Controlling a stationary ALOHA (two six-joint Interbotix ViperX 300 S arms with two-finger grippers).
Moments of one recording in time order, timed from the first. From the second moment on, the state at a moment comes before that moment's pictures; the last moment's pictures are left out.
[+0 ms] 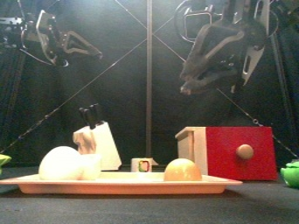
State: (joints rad) left arm 0.01 -0.66 1.12 -0.53 -0.49 0.57; right arm 0.31 -0.06 0.71 -1.54 0.17 2.21
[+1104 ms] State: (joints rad) left arm -0.07 -0.66 1.17 -0.62 -0.47 0.58; right arm 0.40 0.02 0.60 -1.21 0.41 2.11
